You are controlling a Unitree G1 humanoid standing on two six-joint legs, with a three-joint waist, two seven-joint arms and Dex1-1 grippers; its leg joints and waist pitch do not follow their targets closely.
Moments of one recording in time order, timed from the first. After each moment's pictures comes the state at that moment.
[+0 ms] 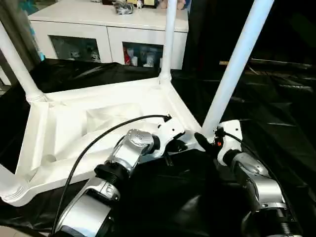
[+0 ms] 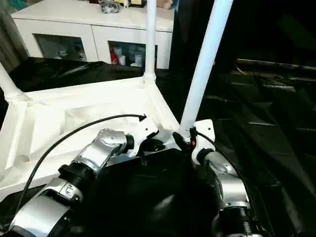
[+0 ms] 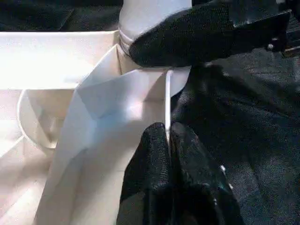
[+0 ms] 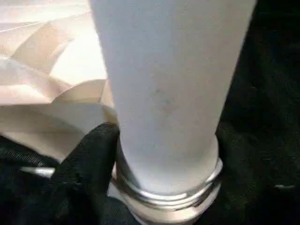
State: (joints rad) left arm -0.70 0.05 -0.29 0.78 0.14 0.17 -0.89; right arm -0.25 -0.18 -0.02 0.27 0.13 0.30 0.45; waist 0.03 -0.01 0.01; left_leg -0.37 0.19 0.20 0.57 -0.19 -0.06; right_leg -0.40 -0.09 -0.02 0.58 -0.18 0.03
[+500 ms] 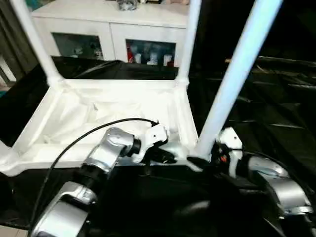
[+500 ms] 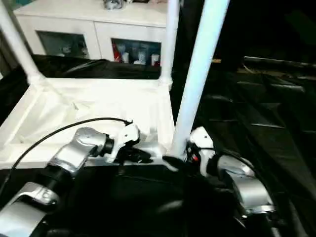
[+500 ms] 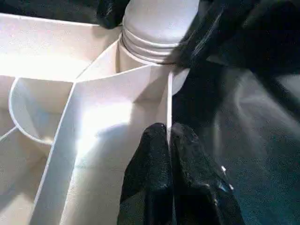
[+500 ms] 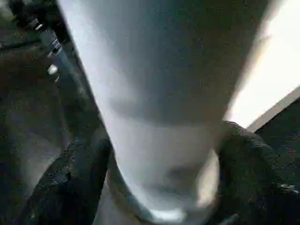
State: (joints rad) left arm -0.62 0.24 -0.32 0.62 0.05 0.14 -1.30; right arm -0.19 -0.46 0.11 0.16 0.22 0.25 0.99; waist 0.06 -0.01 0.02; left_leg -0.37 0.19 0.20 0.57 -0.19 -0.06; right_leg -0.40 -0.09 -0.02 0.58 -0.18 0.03
